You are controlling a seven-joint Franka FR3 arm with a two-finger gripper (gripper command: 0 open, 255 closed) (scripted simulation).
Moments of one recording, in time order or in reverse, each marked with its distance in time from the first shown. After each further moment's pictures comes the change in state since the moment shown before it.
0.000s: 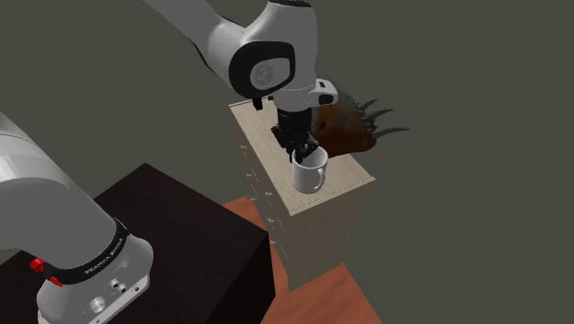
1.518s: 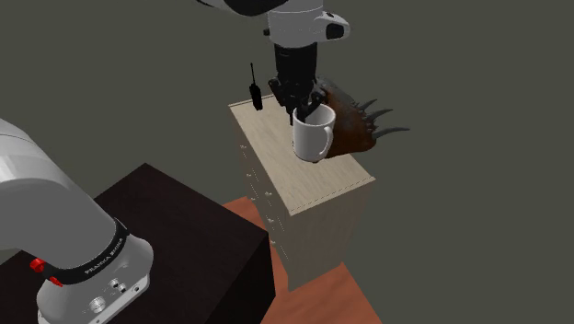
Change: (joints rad) arm -0.012 -0.225 0.035 0.134 -0.080 -0.348 0.054
